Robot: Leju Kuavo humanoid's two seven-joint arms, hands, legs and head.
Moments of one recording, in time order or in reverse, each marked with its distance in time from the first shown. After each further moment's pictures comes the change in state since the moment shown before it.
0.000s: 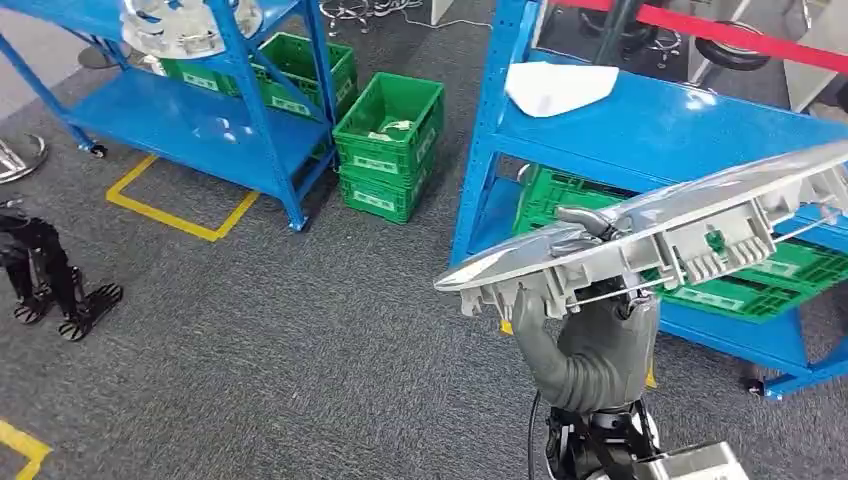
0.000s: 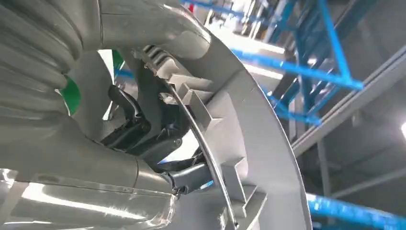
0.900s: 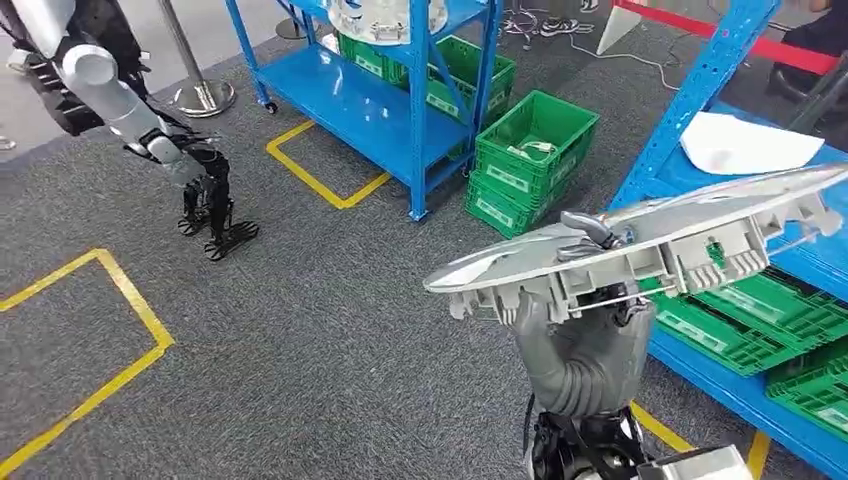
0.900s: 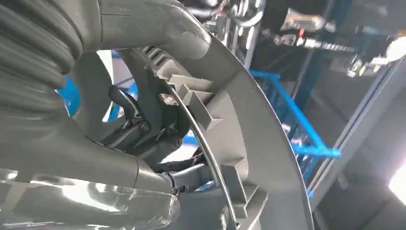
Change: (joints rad) left arm -0.008 0.037 0.042 0.001 -0.002 0.004 0.100; right arm 0.002 0.073 0.019 0.044 -0.094 -0.002 -0.092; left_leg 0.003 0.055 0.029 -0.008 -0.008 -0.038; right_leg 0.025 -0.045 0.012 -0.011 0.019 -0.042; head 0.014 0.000
